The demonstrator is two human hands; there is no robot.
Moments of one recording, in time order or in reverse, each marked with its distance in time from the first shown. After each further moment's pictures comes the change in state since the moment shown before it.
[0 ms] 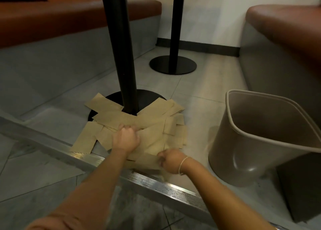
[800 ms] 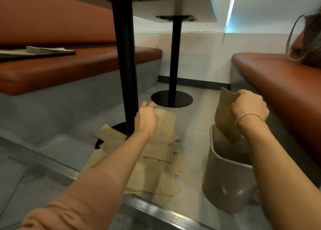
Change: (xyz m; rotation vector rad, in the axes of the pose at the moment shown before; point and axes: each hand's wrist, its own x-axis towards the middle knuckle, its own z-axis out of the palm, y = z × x) left_hand 0.021 0.092 -0.171 -0.564 0.344 -0.009; right_hand -0.158 0.058 -0.203 0.164 1.107 0.784
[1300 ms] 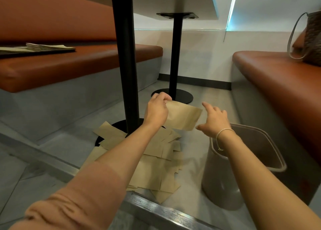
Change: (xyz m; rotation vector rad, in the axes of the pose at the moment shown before) left_hand 0.001 0.031 0.002 -0.229 -0.067 0.091; right_hand -0.028 -0.005 0.067 0.105 -0.386 -0.303
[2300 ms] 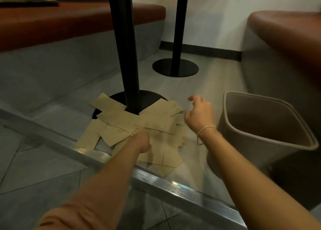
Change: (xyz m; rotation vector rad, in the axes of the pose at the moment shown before) left_hand -0.086 -0.172 0.054 0.719 -0.847 -0.335; right_hand -0.004 -0.010 0.113 0.136 0.101 -0.053
